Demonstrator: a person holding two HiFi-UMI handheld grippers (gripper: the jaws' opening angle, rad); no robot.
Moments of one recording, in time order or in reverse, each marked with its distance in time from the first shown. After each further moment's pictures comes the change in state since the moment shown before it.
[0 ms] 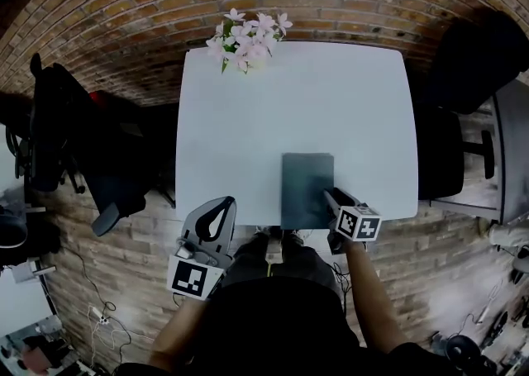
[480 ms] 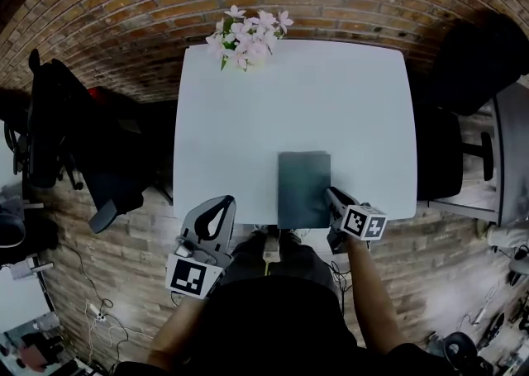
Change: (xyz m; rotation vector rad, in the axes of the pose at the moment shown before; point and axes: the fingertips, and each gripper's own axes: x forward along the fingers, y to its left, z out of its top) left arm 0.003 -0.002 -0.006 -0.028 0.017 0.000; right arm -0.004 0.002 0.009 0.091 -0.024 0.097
